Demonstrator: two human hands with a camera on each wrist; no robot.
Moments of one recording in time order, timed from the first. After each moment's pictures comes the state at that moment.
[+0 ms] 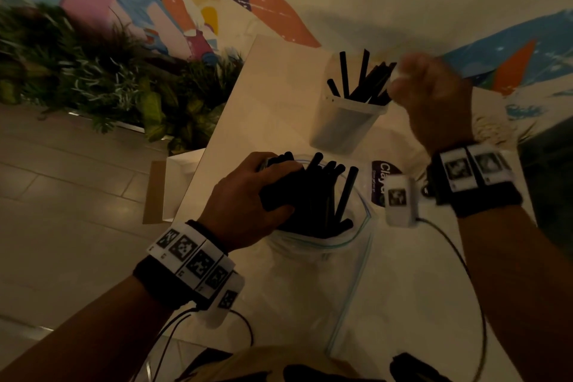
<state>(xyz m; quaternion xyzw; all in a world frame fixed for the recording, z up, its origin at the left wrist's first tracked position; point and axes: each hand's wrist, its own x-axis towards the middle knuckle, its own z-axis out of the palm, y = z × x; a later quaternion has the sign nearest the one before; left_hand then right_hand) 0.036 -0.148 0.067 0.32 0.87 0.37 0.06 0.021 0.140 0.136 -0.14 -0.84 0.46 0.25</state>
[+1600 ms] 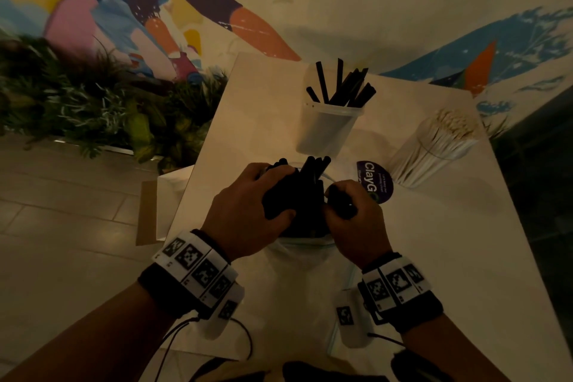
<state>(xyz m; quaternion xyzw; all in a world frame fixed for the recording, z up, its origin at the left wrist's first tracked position) 0.052 -0.140 0.075 0.32 0.88 0.34 0.06 0.135 0.042 0.045 -0.14 -0.86 0.45 0.20</state>
